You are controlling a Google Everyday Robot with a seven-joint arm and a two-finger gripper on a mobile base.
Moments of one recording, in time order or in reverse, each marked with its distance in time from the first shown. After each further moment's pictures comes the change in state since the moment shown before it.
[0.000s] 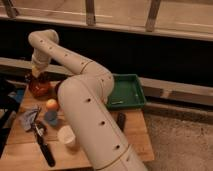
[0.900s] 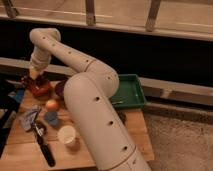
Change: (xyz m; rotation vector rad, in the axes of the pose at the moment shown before) arm 0.012 0.038 -0.021 -0.144 0.016 -0.009
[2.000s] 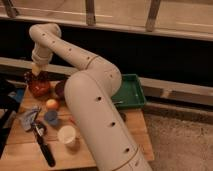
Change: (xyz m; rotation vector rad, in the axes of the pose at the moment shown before) arm -0.001 -0.014 -0.023 0.073 0.001 0.028
